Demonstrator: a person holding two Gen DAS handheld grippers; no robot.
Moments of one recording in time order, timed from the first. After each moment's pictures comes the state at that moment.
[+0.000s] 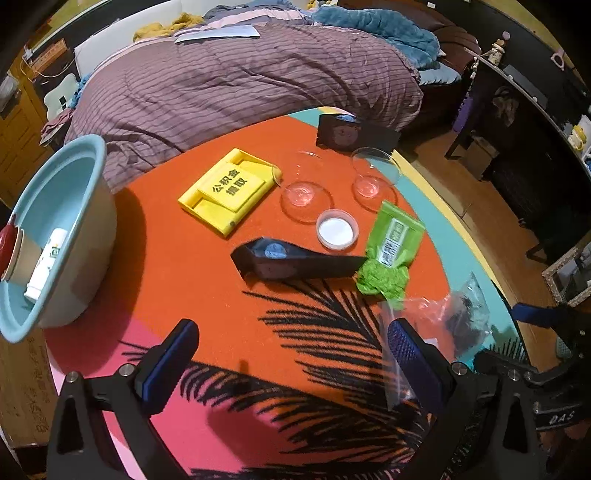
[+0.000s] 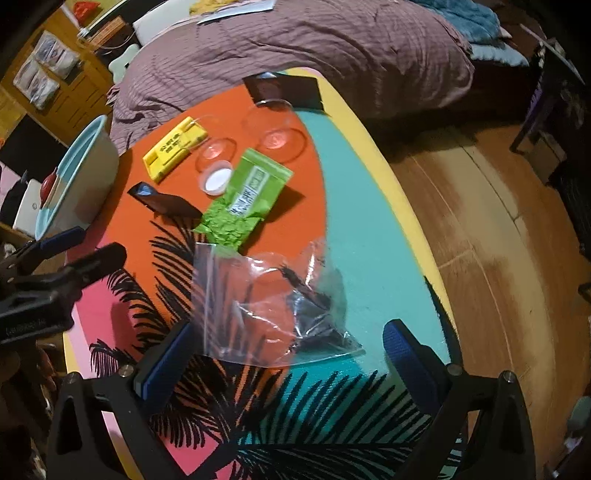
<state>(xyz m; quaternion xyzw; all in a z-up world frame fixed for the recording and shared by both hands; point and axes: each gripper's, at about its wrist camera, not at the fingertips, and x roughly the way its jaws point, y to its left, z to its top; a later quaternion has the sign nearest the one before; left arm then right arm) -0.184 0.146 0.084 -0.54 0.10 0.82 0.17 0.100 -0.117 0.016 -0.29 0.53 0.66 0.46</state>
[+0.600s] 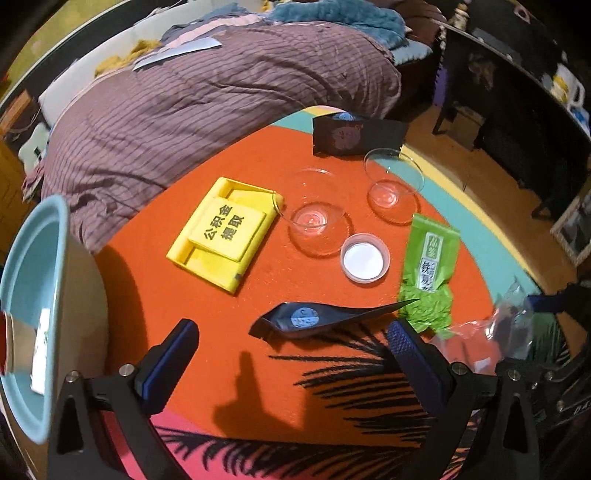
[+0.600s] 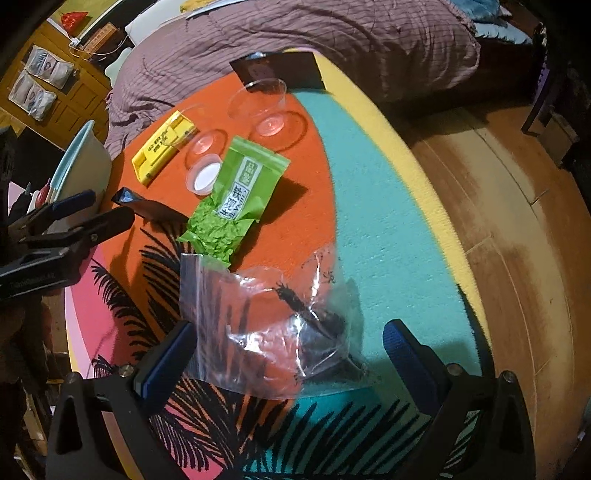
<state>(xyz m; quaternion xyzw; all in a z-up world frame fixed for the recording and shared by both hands) -0.227 0.157 0.061 -0.51 0.19 0.81 0.22 0.089 -0.093 -0.017 -0.27 0.56 0.64 0.44</state>
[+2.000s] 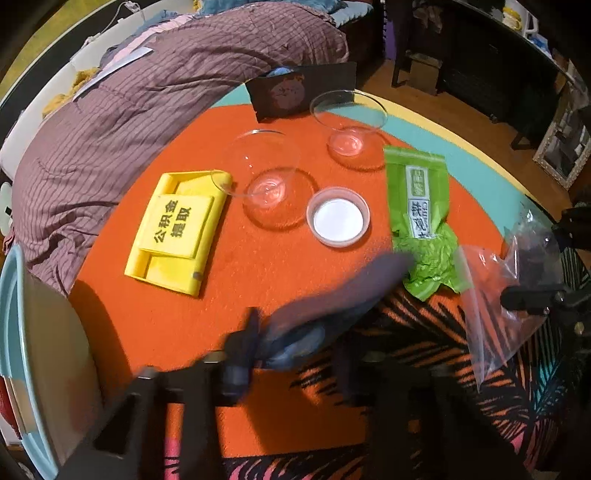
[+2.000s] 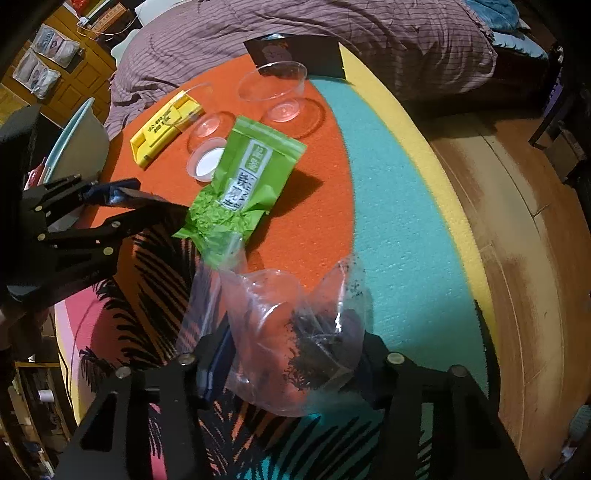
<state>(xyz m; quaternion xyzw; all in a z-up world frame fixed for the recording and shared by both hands) -0.219 0.175 0.030 -0.51 0.29 0.76 0.28 0.065 -0.080 -0.021 -0.27 0.56 0.63 0.47</state>
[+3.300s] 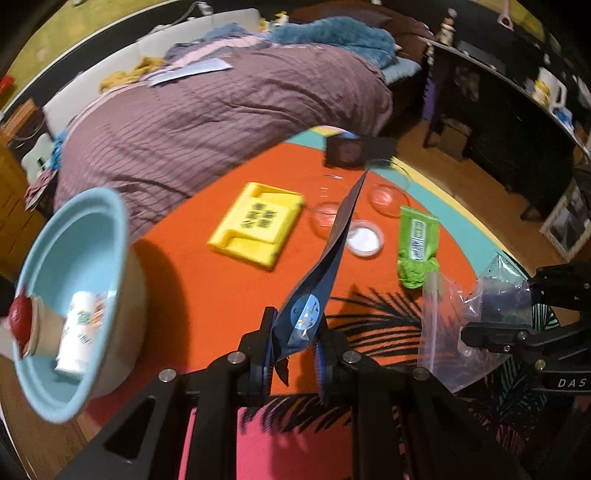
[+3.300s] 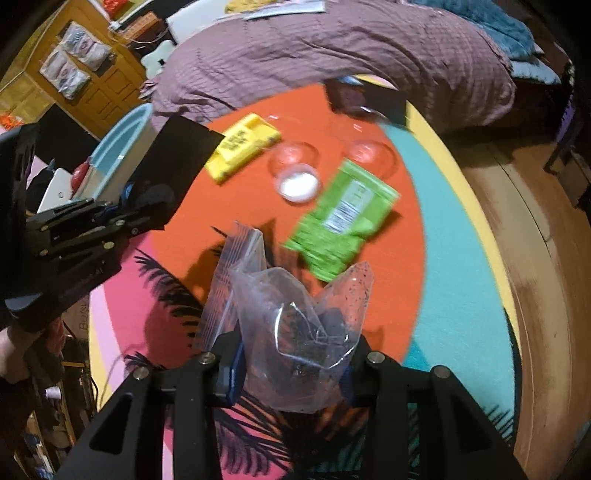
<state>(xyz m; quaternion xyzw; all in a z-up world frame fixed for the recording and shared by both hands) -0.198 0.097 0.102 -0.48 0.17 0.83 0.23 0.020 -0.082 0.044 -0.19 0.54 0.62 0.53</state>
